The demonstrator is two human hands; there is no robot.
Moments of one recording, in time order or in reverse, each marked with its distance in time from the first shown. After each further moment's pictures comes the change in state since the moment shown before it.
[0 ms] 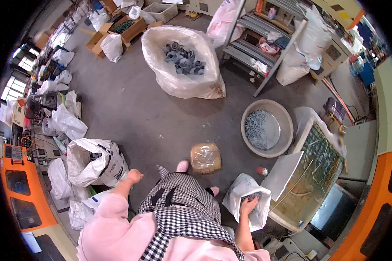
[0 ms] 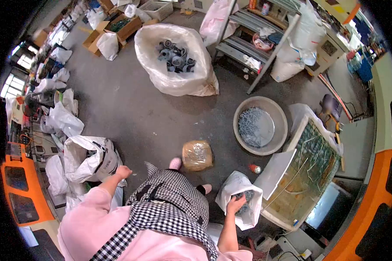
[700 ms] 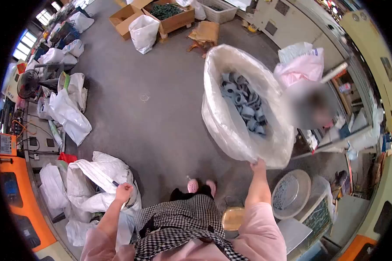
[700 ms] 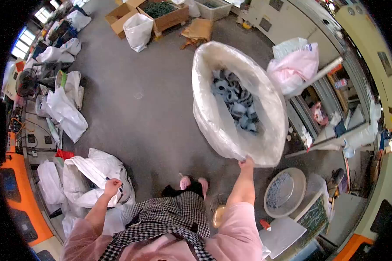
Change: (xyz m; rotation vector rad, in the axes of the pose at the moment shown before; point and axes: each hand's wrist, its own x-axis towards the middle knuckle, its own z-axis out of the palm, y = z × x) left_hand 0.294 -0.279 -0.224 -0.822 0.290 -0.118; right_hand 0.241 -0.561 0.538 0.888 -0.533 0.703
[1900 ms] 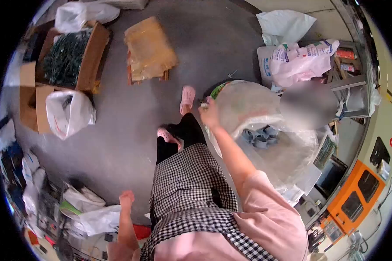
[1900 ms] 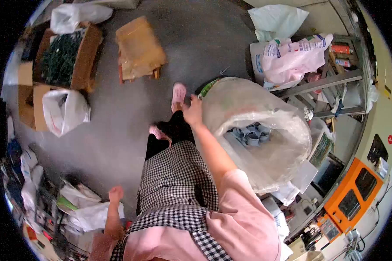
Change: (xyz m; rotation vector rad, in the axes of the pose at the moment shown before) left_hand 0.793 0.363 -0.239 -0.161 -0.378 -0.468; right_hand 0.170 -0.146 0.821 -1.001 0.124 -0.608
